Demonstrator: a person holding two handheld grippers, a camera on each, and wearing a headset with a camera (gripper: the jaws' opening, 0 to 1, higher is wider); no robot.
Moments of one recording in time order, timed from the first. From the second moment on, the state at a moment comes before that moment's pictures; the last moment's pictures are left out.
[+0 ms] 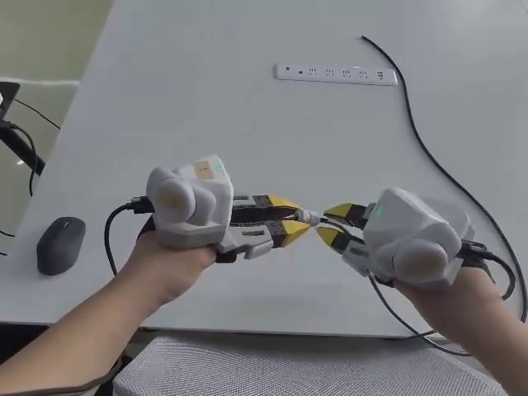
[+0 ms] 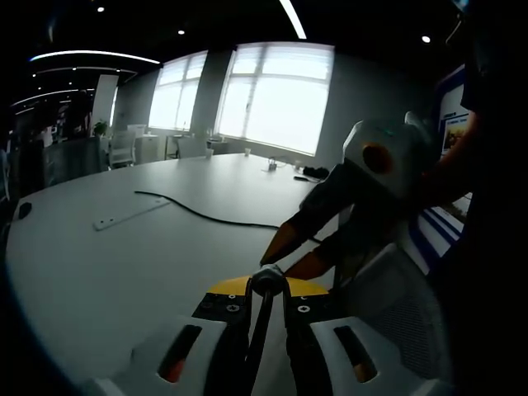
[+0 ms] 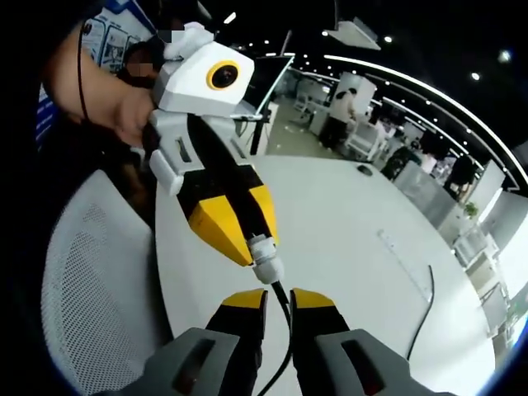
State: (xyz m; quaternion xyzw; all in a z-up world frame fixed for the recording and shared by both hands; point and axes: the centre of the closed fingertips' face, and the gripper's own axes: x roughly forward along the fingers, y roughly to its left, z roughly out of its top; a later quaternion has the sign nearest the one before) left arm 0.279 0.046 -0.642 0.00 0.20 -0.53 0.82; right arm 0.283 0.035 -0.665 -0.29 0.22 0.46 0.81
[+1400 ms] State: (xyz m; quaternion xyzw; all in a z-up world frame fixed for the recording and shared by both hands) left arm 0.279 0.041 -0.638 0.00 0.20 -0.53 0.83; right arm 0.294 -0.033 -0.710 0.02 0.37 0.31 0.87
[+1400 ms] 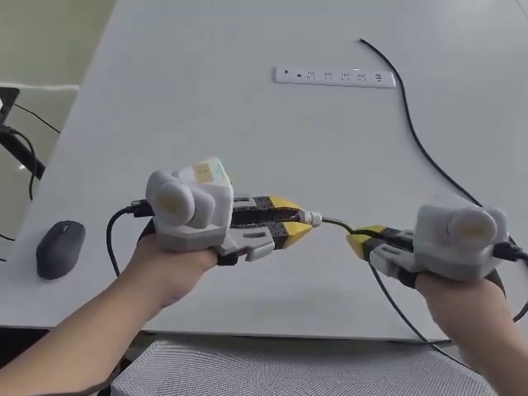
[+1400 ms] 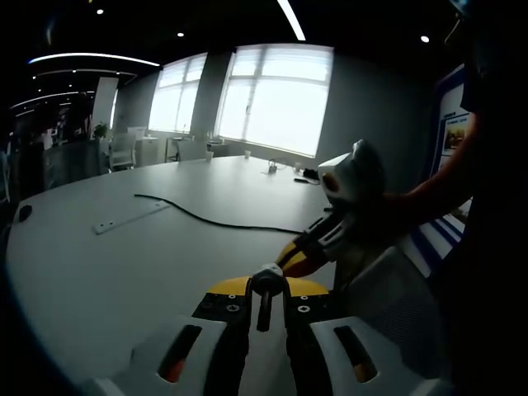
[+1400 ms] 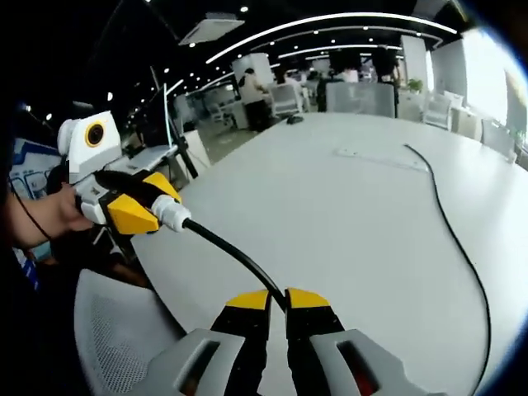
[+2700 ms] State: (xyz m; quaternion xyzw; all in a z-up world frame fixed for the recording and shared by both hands) left arm 0.282 0.043 -0.639 0.00 0.20 -0.52 0.83; right arm 0.289 -0.032 -0.717 0.02 0.38 0.32 0.87
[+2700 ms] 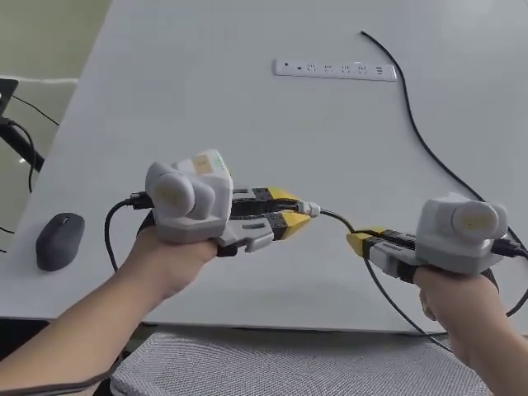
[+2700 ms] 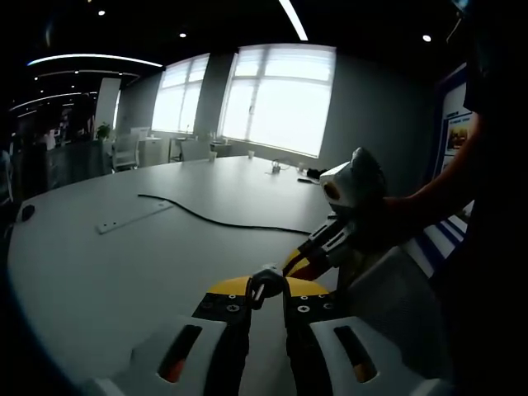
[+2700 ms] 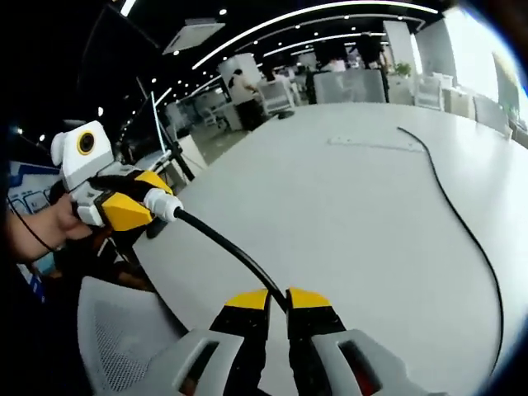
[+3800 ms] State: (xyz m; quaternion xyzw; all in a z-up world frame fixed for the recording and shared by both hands) left arm 0.278 0.044 -0.639 -0.01 0.21 -0.52 0.83; right arm 0.283 0.030 -0.671 -0.29 0.24 0.48 0.80
